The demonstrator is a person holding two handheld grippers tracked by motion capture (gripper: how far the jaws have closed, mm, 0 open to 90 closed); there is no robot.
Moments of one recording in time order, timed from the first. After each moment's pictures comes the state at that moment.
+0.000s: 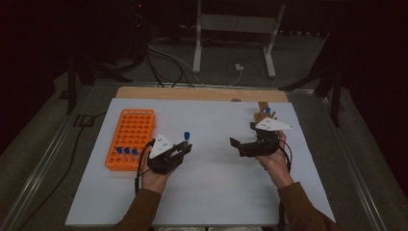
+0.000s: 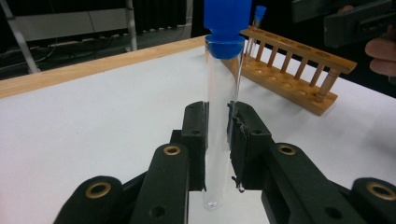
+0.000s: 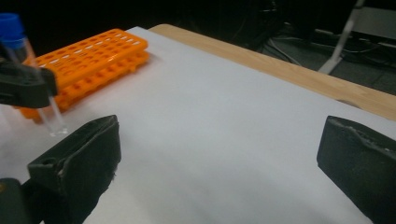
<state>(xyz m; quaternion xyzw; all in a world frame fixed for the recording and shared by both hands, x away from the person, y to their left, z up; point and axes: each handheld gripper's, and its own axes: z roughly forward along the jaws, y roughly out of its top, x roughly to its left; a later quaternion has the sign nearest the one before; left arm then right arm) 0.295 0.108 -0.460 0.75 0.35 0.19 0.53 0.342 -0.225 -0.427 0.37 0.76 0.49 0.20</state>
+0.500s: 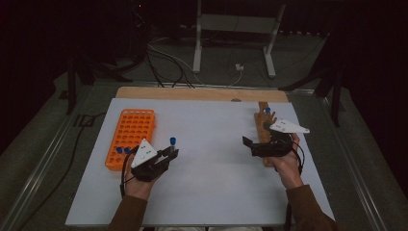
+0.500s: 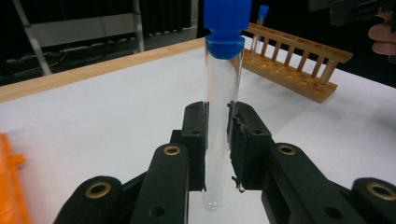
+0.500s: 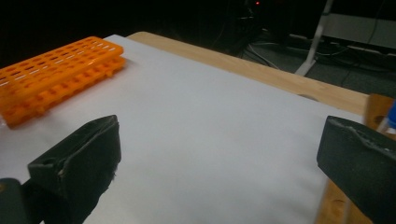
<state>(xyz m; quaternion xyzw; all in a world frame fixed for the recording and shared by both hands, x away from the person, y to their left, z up) 0.271 0.149 -0.455 0.74 0.35 0.21 0.53 0.336 -0.257 -0.425 0.39 0.74 0.49 0.22</state>
